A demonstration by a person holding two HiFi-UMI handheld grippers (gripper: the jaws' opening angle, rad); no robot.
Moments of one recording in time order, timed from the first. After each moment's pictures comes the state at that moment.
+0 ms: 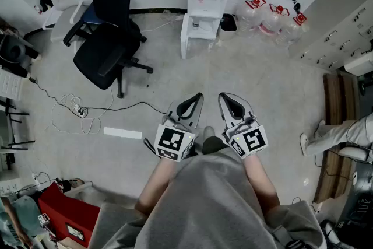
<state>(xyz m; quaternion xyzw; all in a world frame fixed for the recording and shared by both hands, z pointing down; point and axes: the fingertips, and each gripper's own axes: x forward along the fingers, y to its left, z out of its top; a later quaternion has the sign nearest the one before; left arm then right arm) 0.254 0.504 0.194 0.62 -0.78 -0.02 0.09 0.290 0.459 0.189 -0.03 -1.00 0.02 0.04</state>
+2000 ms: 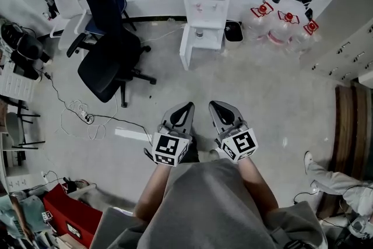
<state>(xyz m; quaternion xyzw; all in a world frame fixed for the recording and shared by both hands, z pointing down) 0.206 0.390 0.239 0.57 -0.81 0.05 0.14 0.239 0.341 0.238 -0.06 -0.99 0.09 0.06</state>
